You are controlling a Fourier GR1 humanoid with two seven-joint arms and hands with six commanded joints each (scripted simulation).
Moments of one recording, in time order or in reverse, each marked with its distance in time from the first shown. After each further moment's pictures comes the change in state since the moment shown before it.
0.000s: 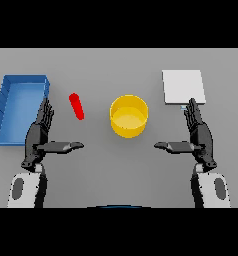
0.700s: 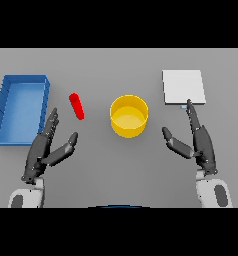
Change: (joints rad) left arm 0.155 0.050 -0.160 -0.236 -0.169 -0.018 0.079; right arm 0.066 -0.084 0.109 -0.108 0.243 -0.047 -0.088
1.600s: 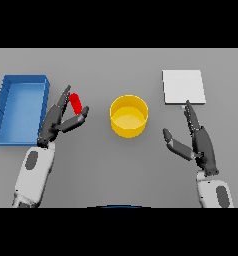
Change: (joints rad) left arm -0.435 0.012 0.119 0.562 -0.005 0.000 -0.088; right arm 0.010 0.007 -0.008 -0.008 -0.073 0.056 -0.001
